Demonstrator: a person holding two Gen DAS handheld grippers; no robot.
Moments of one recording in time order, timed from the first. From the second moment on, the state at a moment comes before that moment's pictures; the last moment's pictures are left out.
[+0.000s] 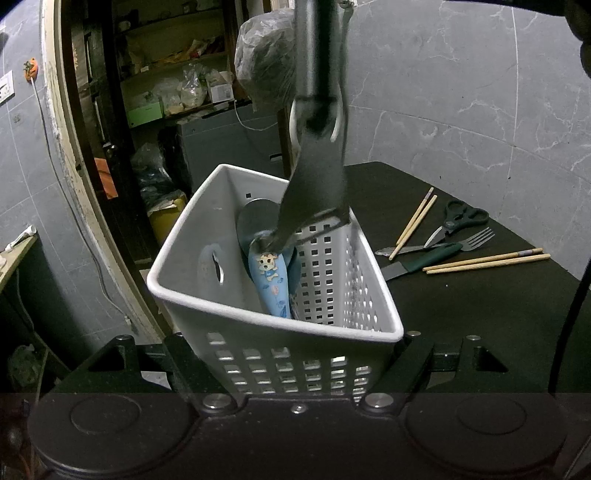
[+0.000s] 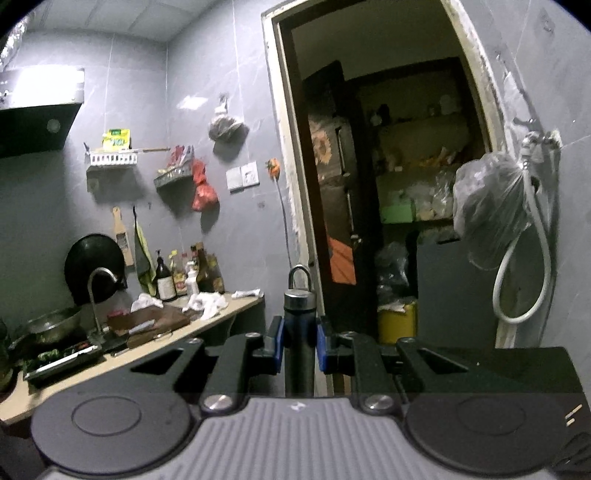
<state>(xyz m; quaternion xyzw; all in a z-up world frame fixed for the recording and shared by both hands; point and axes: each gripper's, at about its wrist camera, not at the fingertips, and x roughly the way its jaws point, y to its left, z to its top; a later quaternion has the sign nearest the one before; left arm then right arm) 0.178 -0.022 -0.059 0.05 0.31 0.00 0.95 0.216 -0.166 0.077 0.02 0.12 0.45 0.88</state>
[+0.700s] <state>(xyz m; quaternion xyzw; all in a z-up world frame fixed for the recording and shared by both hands) 0.184 -0.021 -0.061 0.05 0.32 0.00 0.95 0.218 -0.144 0.033 -0.03 0.20 0.47 0.86</state>
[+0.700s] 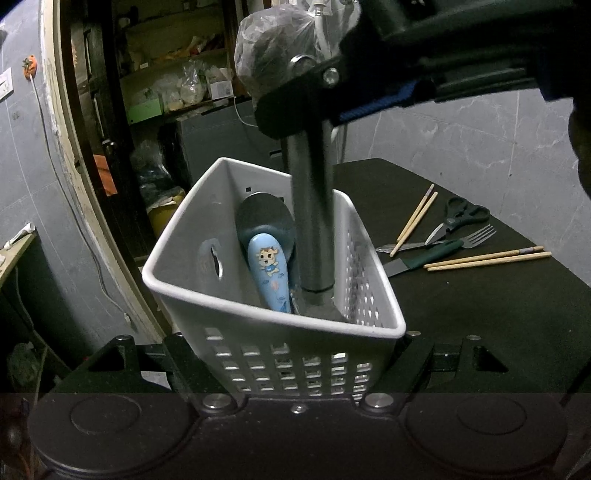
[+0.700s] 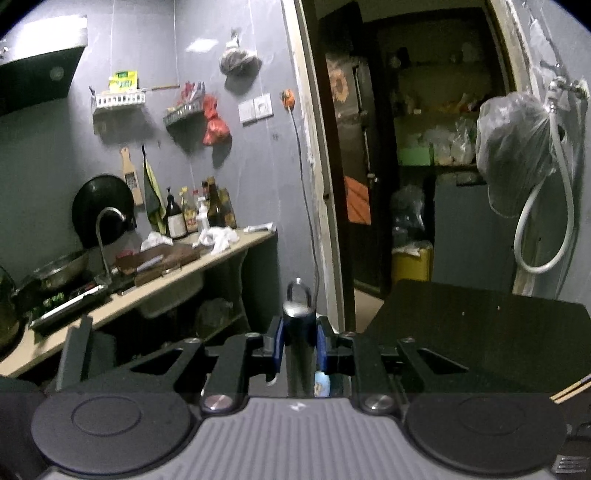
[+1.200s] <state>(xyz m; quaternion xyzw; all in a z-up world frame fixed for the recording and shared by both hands) 0.185 -0.018 -0.063 0.05 0.32 0.00 0.94 0.229 -0.160 0.046 0.00 0.20 0.40 0.89</state>
